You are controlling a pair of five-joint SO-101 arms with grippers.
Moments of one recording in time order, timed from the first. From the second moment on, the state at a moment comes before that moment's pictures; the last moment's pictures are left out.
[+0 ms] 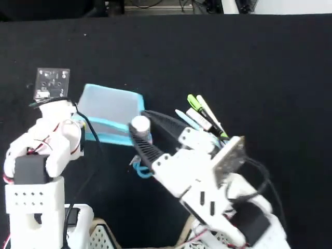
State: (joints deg) left arm -7.2 -59.6 37.4 75.9 -4.7; right arm -44.0 -85.1 55.5 37.6 0.3
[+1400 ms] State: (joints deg) left arm -3.0 -29.7 4.8 98.2 -4.4; right arm -45.3 -61.1 80.1 -23.3 14.2
